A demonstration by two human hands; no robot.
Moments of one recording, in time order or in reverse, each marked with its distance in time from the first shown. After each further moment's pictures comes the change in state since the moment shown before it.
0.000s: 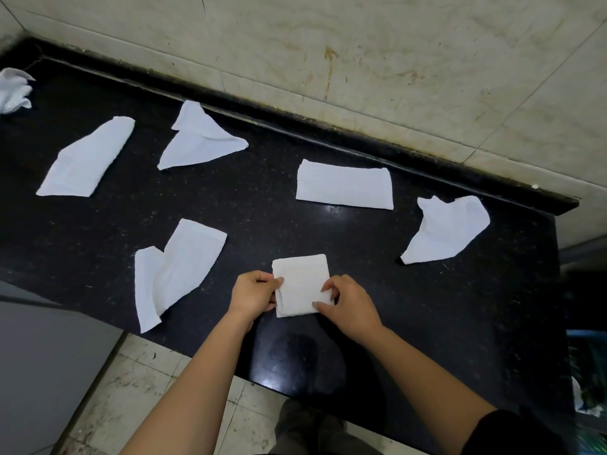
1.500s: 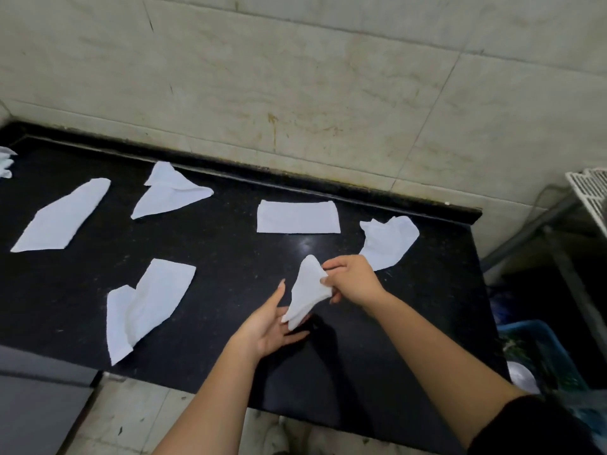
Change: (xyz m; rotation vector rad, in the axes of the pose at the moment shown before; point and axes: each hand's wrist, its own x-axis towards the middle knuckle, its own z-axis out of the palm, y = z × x) left_hand -0.063 0.014 0.059 -0.467 -0.536 -0.290; right_hand -0.043 -0.027 -0.115 0.513 0.079 0.183
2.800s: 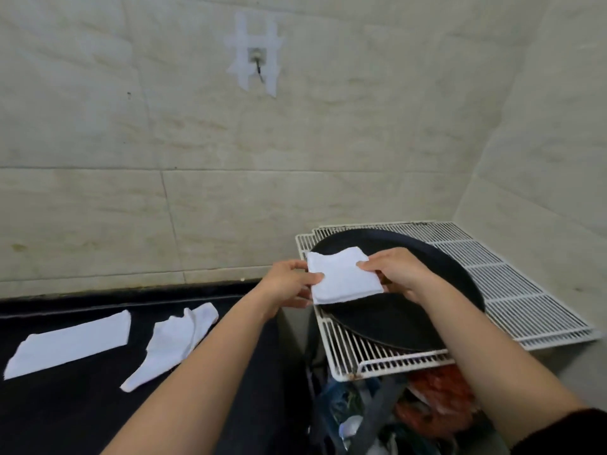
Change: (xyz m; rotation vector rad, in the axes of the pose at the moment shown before) left_hand -0.012 -0.087 0.514 0.924 -0.268 0.556; right_hand -0.148 0.120 -0.498 0.278 0.493 -0.003
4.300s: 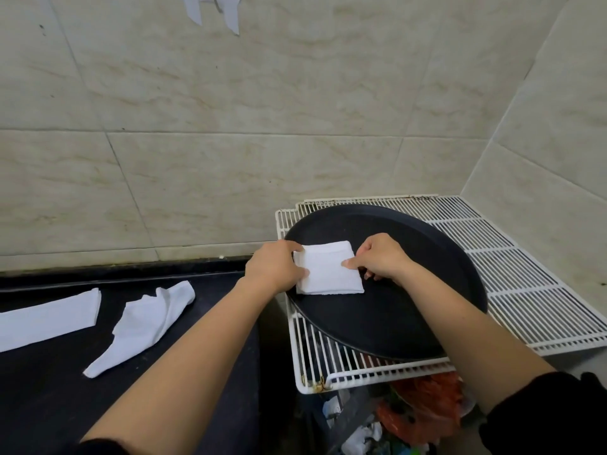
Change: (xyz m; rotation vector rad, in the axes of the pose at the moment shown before) left_hand 0.078 -0.007 0.037 0.933 0.232 0.119; right_hand 0.085 0.034 -0.024 -0.480 -0.026 -0.025
